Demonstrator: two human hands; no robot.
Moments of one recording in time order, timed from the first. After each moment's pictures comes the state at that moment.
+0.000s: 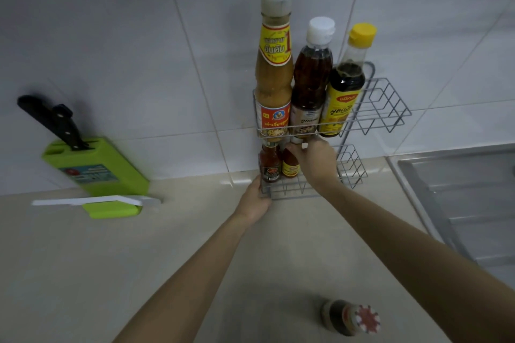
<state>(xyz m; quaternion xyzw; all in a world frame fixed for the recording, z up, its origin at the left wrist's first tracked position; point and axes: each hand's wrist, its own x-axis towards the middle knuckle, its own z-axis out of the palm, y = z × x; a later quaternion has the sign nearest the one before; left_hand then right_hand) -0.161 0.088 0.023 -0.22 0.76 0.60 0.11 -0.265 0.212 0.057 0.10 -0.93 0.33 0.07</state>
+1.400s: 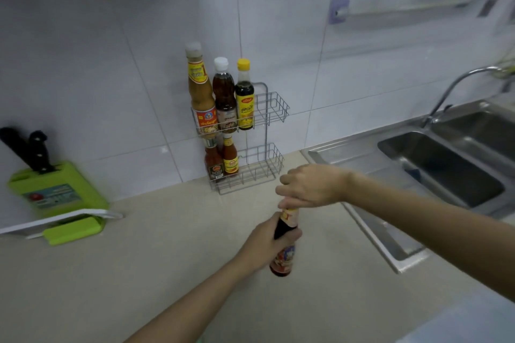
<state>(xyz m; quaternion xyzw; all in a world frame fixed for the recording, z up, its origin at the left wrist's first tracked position) 0.008 0.229 0.076 0.09 0.85 0.50 0.15 -0.082 0.387 0.177 0.58 -0.81 -0.10 0.05</state>
